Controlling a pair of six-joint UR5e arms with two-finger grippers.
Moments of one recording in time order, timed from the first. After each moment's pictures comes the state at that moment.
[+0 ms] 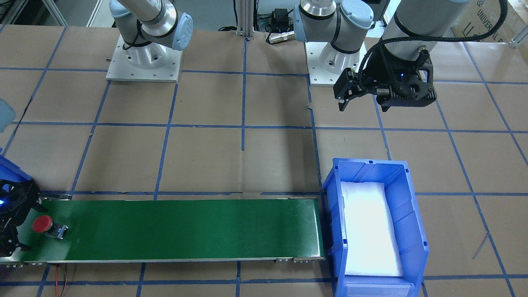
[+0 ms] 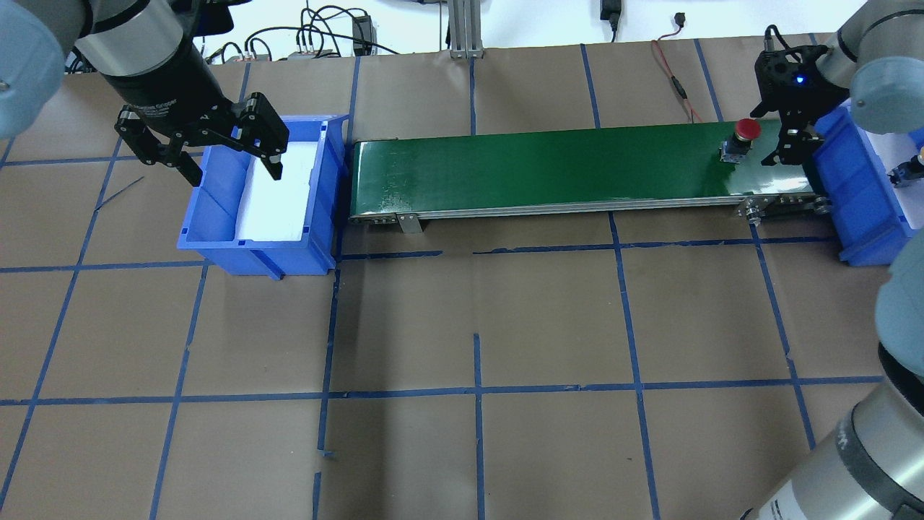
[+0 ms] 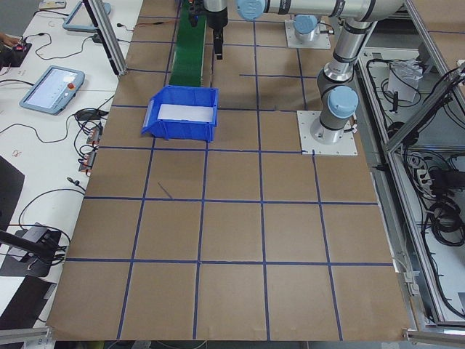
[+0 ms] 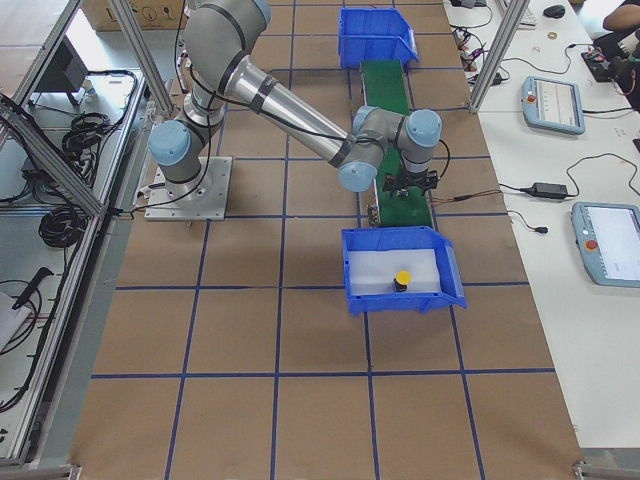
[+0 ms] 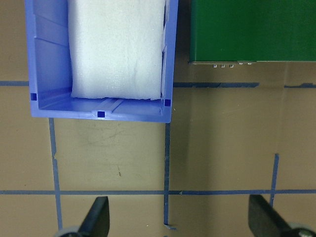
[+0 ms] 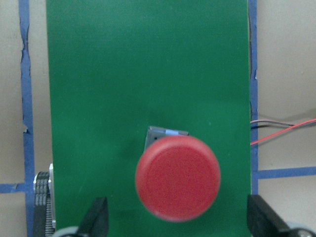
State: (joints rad) left arm -1.54 -1.61 -1.50 -1.66 1.55 0.01; right arm 1.19 -1.06 1.51 -2.09 -1.43 -1.95
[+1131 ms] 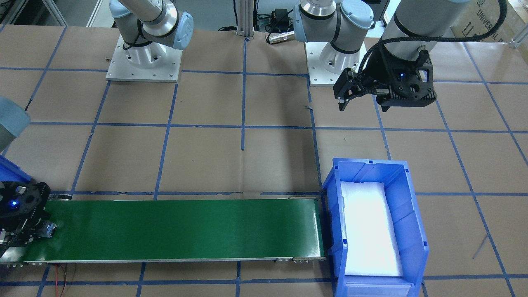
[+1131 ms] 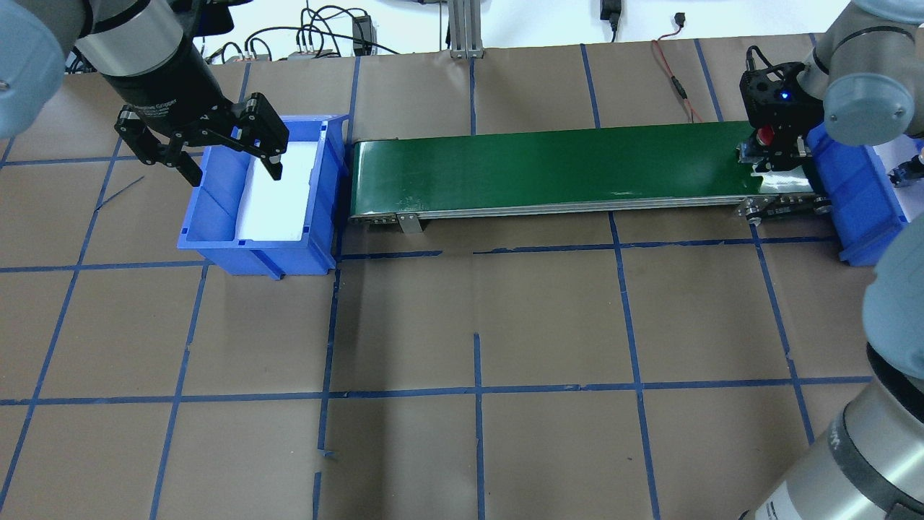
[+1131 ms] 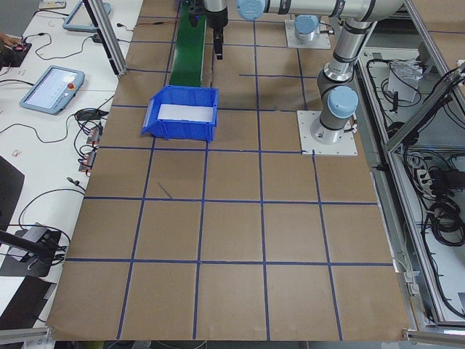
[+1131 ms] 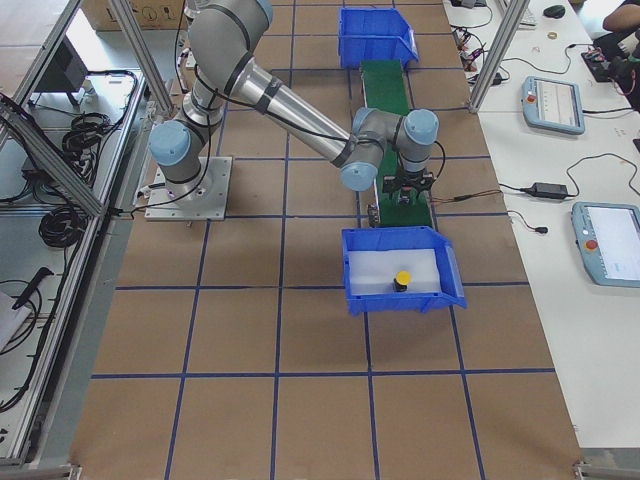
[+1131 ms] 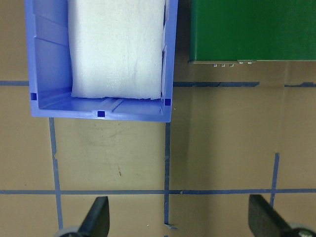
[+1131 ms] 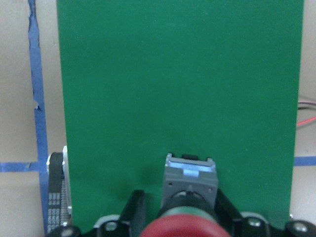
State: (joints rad) left arm -1.54 -1.61 -1.50 -1.66 1.55 0.01; right arm 1.20 -1.06 1.54 -2.11 -1.56 -1.95
